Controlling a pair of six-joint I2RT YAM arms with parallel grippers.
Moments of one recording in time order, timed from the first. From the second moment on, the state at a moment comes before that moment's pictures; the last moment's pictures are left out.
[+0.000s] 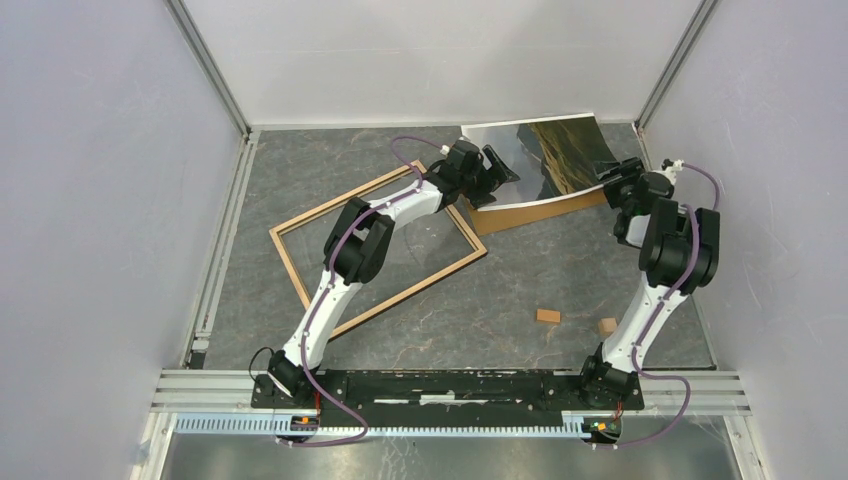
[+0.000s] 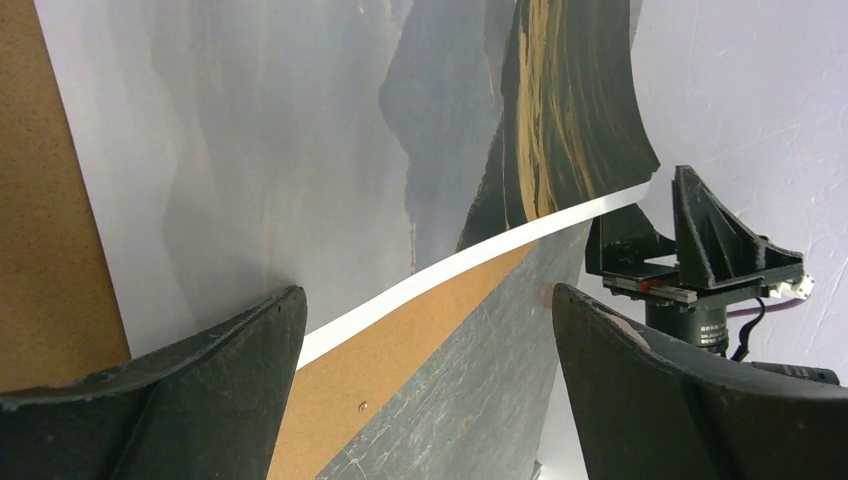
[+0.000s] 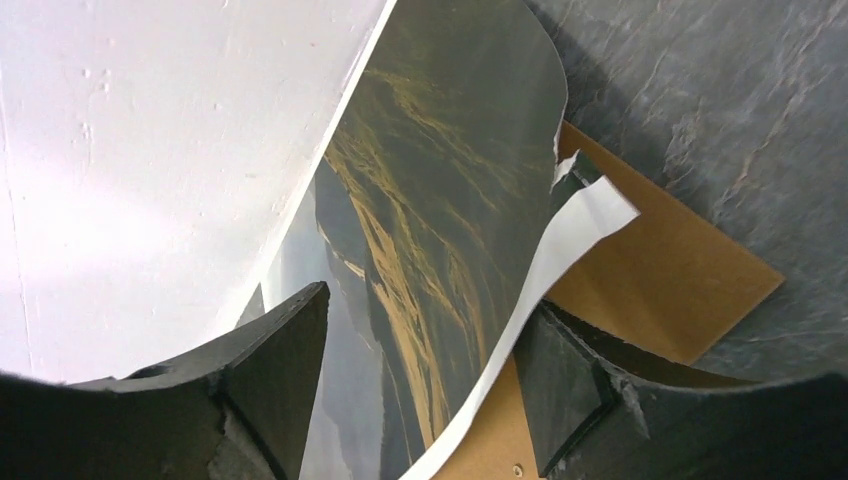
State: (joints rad) left arm -0.66 2.53 2.03 -0.05 0.18 -1.16; right arm -0.35 2.04 0.96 0.83 -0.31 0.89
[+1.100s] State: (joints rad) left arm -0.65 0.92 1.44 -0.73 -0.06 -0.67; right arm 0.08 1.56 1.34 0.11 -0.07 0.10
